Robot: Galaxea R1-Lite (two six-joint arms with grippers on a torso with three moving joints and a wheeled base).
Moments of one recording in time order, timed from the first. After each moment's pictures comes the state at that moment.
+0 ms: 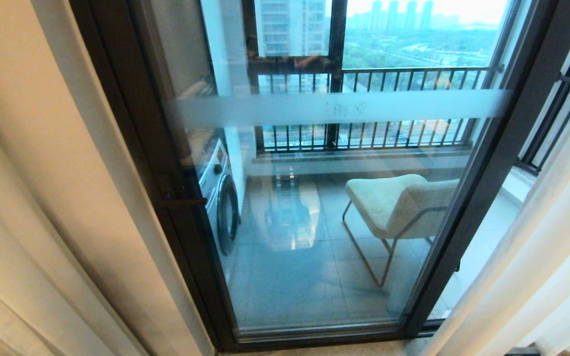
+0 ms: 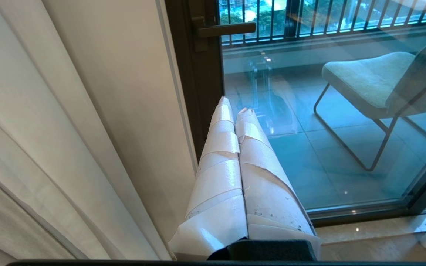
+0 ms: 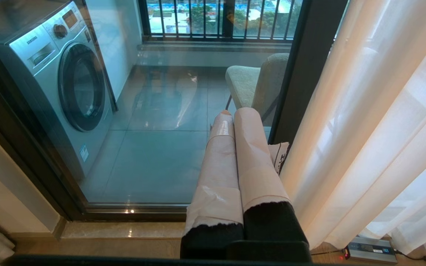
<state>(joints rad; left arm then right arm) 0.00 0.00 0.00 -0.01 -0.03 0.07 0.00 0.00 0.00 0.00 0.03 -0.03</state>
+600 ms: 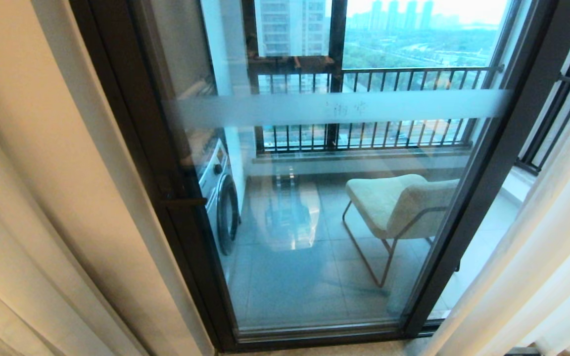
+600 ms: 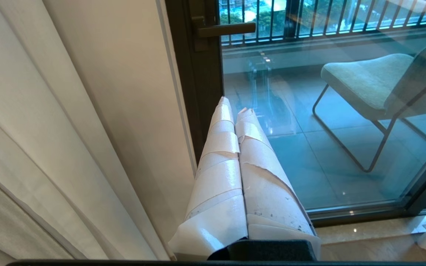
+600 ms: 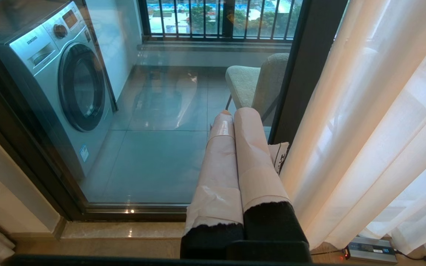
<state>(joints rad) 0.00 0.00 0.00 -0.01 -0.03 0.06 0.00 0.00 0.00 0.00 0.03 -0.03</state>
